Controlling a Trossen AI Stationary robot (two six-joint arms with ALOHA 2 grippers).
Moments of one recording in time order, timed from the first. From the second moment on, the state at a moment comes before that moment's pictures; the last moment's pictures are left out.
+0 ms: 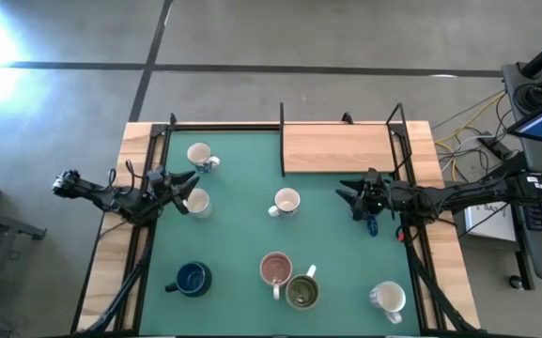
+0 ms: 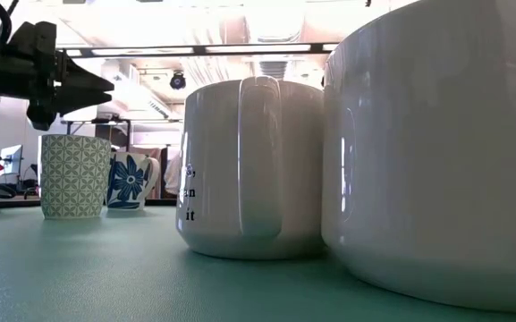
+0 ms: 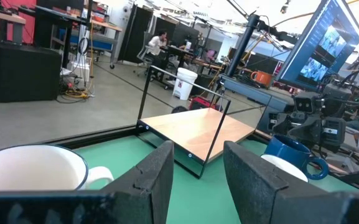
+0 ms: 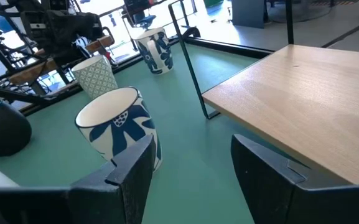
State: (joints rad) left arm -0.34 0.00 0.02 0.06 -0.96 -0.27; right arm -0.01 0.65 0.01 0.44 0.35 0.39
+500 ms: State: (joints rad) left arm -0.34 0.00 0.02 0.06 -0.96 -0.27; right arm -0.01 0.65 0.01 0.48 0.40 0.44
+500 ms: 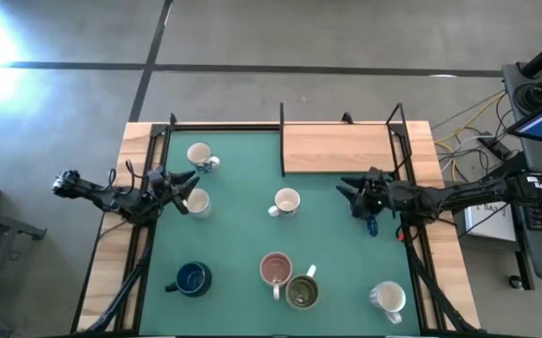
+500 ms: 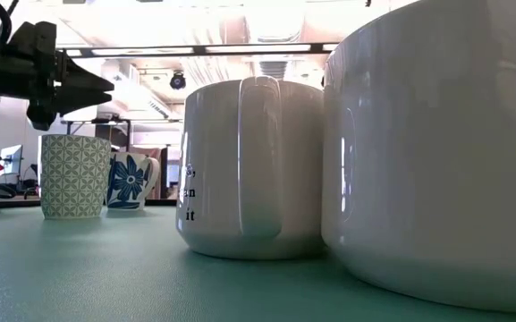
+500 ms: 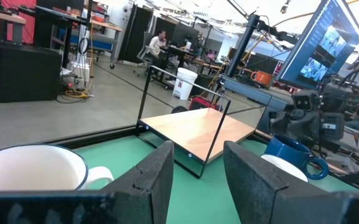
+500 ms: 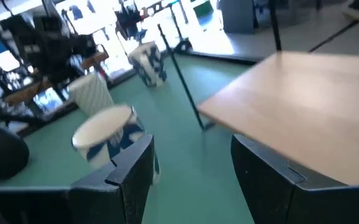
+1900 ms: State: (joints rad) left arm -0.34 0.00 0.02 0.06 -0.96 -0.27; right arm -0.01 0.65 0.45 -0.44 0.51 0.75
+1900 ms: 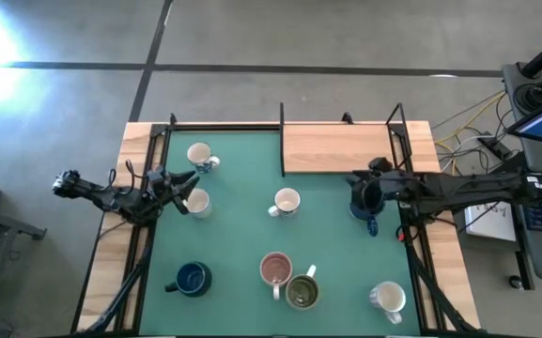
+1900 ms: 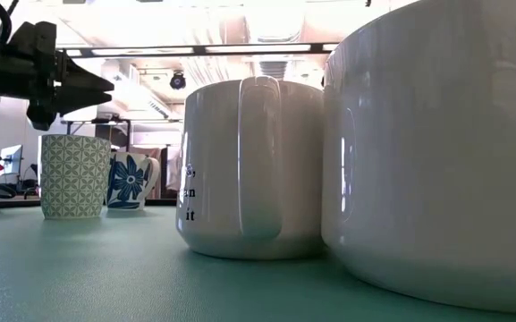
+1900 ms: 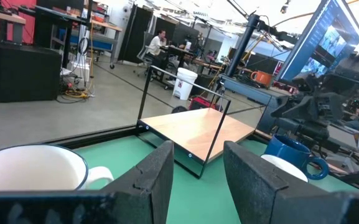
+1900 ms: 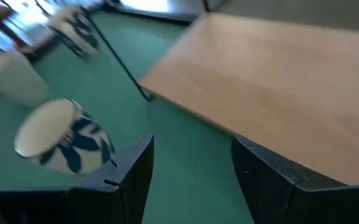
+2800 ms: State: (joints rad) left arm -0.34 0.00 0.02 0.06 -0.96 -0.27; right arm -0.01 0.84 0.53 -0.74 0.03 1.18
